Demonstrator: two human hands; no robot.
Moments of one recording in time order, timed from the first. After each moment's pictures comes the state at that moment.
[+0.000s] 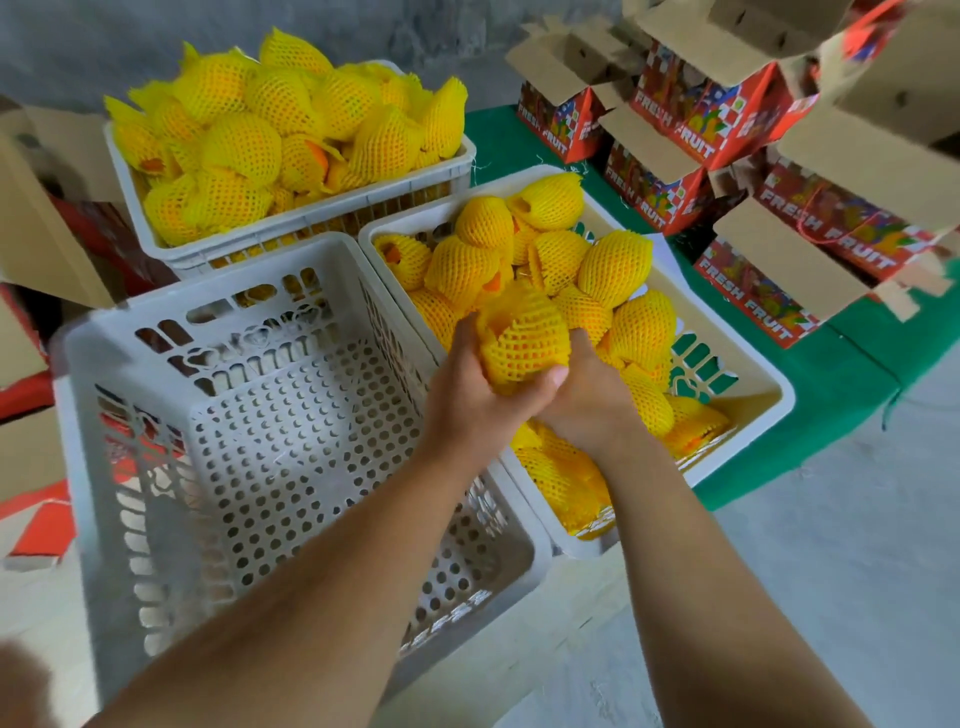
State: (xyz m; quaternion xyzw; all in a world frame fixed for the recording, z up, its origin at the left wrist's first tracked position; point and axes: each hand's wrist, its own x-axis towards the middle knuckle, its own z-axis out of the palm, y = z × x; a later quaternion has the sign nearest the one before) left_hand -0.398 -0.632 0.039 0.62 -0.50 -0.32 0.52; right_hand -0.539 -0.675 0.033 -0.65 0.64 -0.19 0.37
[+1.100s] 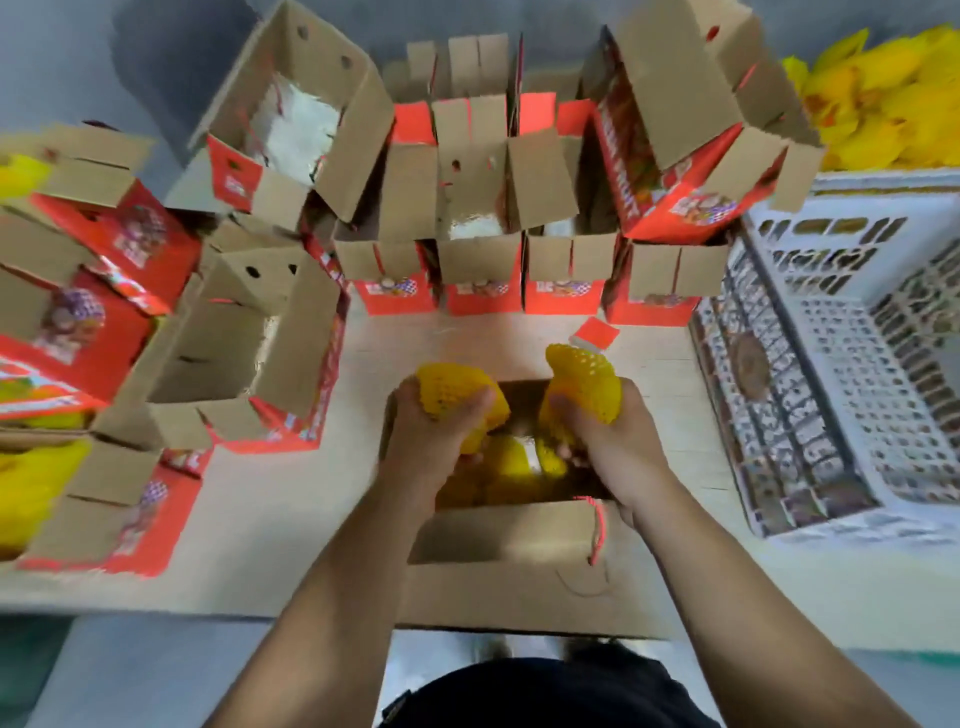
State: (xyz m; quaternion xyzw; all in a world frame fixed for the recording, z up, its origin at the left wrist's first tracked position) left_hand 0.009 -0.044 0.034 0.70 -0.06 -0.32 0.63; right_hand -0.130 -0.191 0.041 -0.65 0.35 -0.22 0.63
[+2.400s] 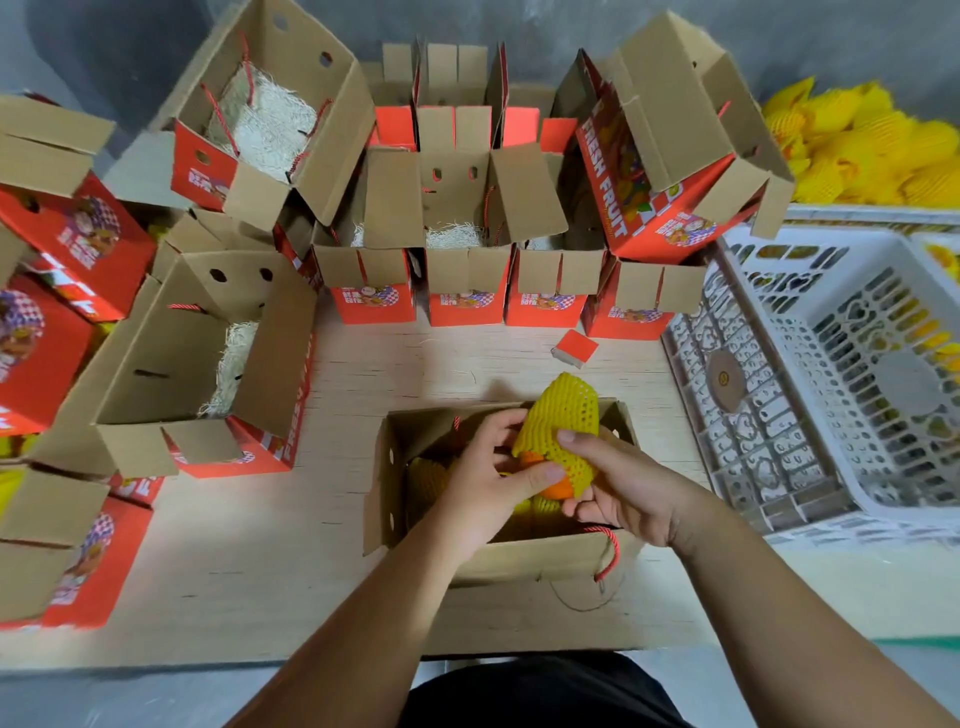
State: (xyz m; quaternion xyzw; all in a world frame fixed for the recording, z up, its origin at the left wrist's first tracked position) left_hand -0.008 -0.055 -0.009 0.63 -0.25 -0.41 0.62; right_hand -0.131 -0.196 0.035 -0.51 0.37 0.06 0.78
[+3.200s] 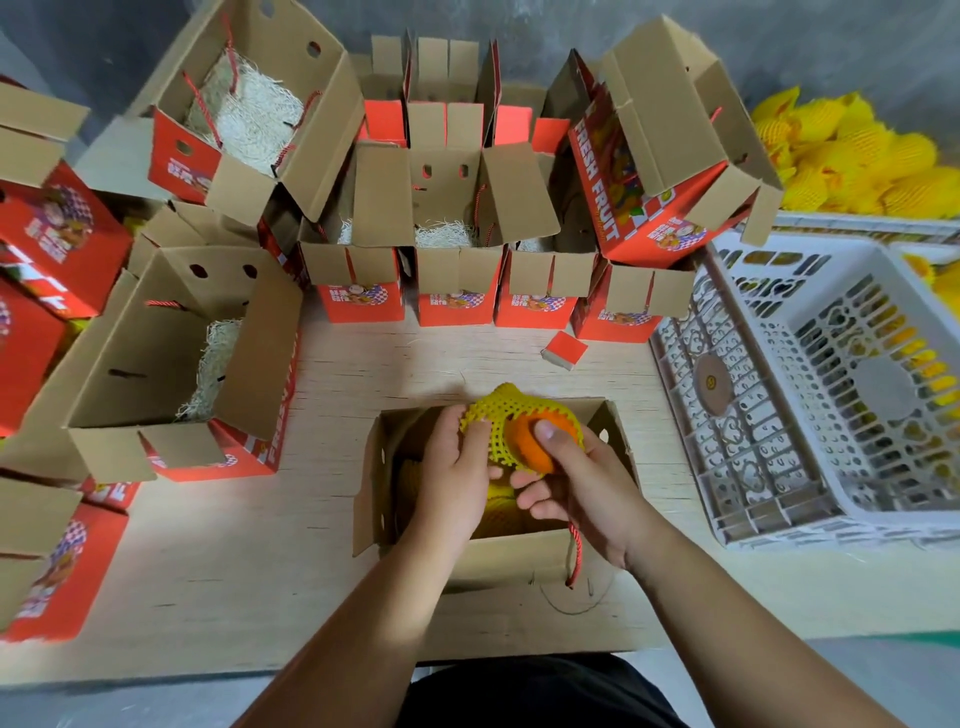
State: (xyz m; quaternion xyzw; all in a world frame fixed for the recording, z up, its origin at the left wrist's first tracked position) left_hand 0.003 -0.064 -0.007 0.65 -0.16 -0.29 0.69; right_hand -0.115 -0.163 0.032 -0.54 0.37 -0.09 0.76
